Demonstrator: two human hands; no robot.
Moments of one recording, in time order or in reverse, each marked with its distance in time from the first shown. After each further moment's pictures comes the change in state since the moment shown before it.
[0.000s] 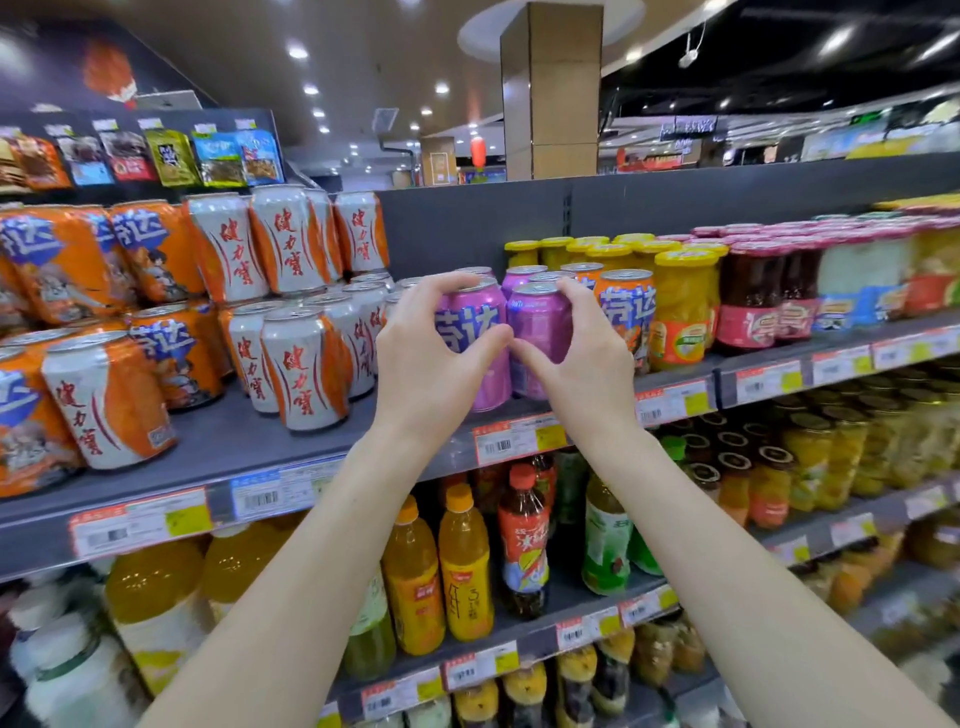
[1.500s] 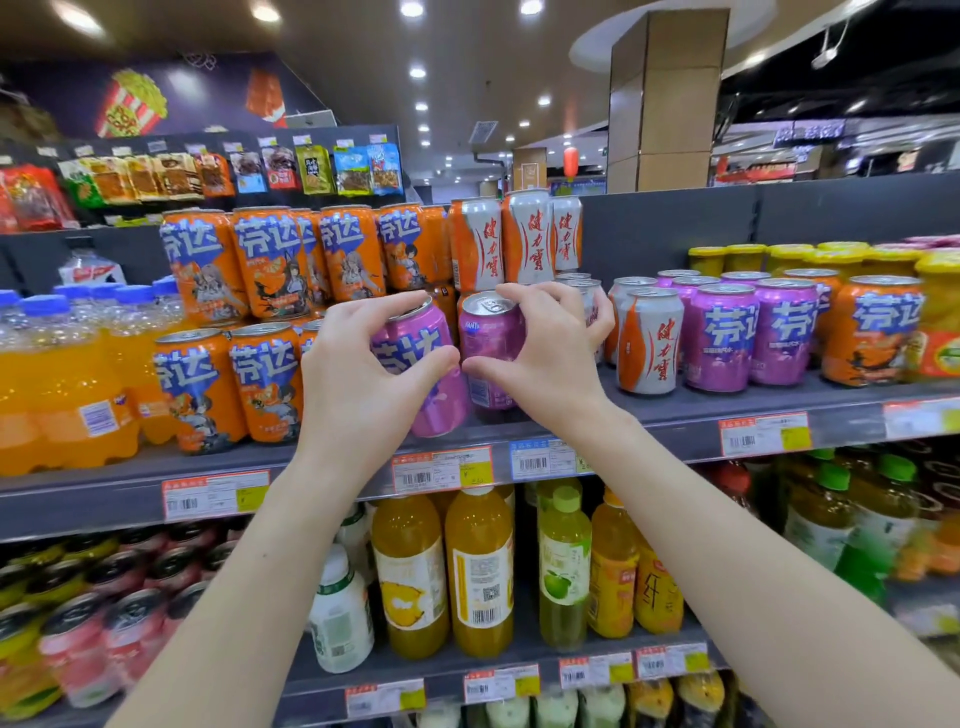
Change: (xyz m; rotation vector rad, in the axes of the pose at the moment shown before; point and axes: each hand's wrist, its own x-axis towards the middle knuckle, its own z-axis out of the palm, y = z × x) left_hand -0.022 -0.061 -0.274 0.287 0.095 -0.102; right_hand -0.037 -0.199 0.156 -0.017 -0.147 -0.276
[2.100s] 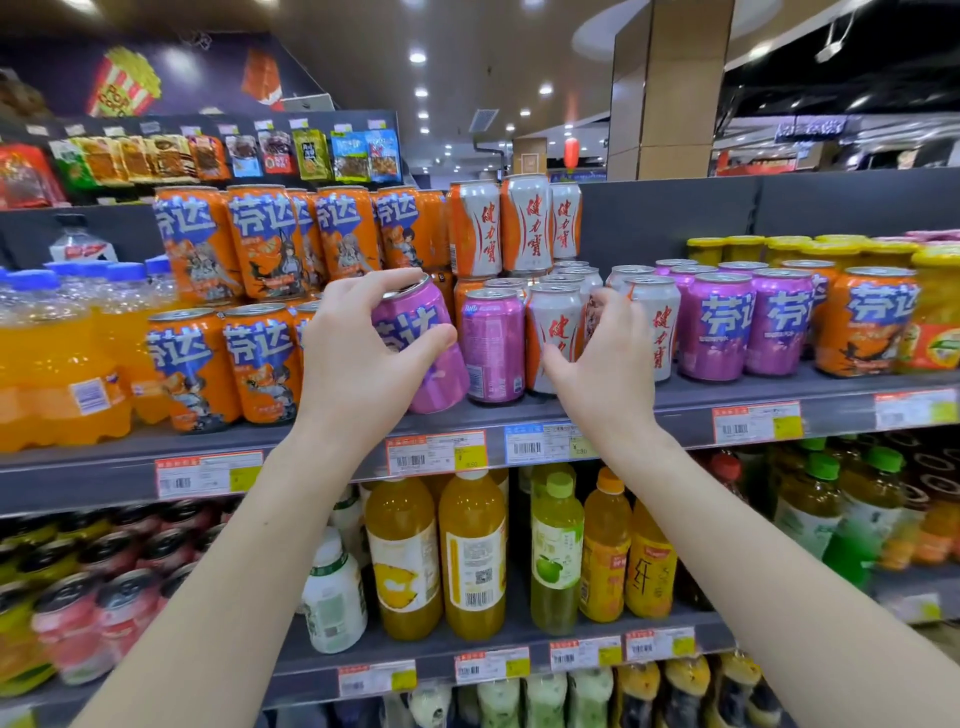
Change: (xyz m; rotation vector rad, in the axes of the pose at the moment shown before) left_hand 0.003 -0.002 0.004 0.037 -0.022 0.017; right_hand -0.029 0.026 -0.021 -0.021 0.103 0.292
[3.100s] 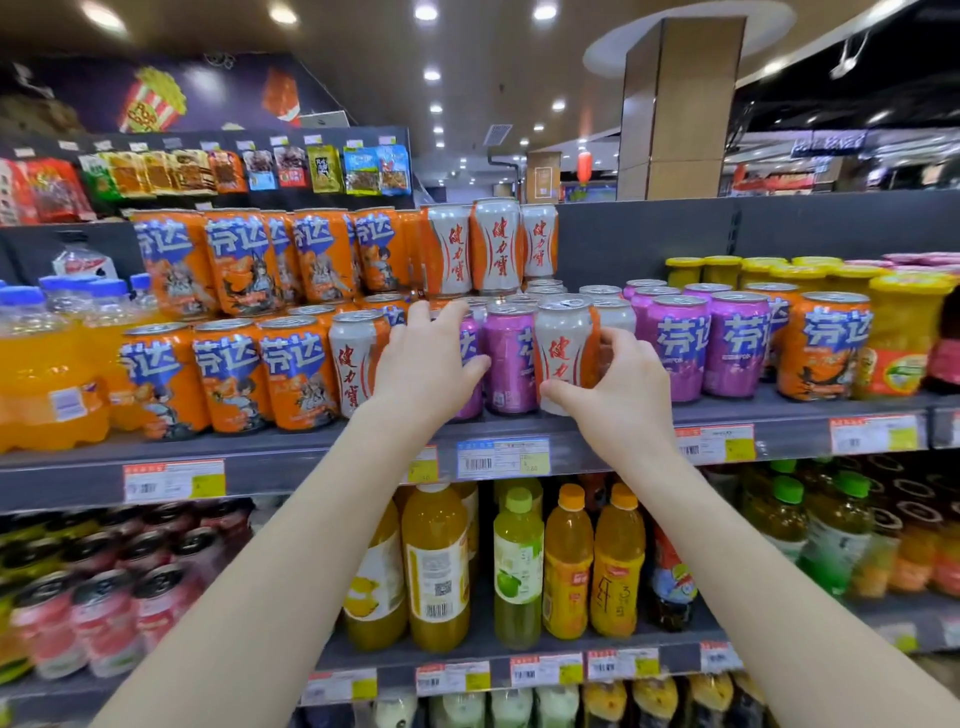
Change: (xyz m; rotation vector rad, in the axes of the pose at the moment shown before) left_hand 0.028 0.025 0.093 0.475 -0.315 -0.041; right_hand 0.007 0.040 -0.054 0.158 -0.157 0.109
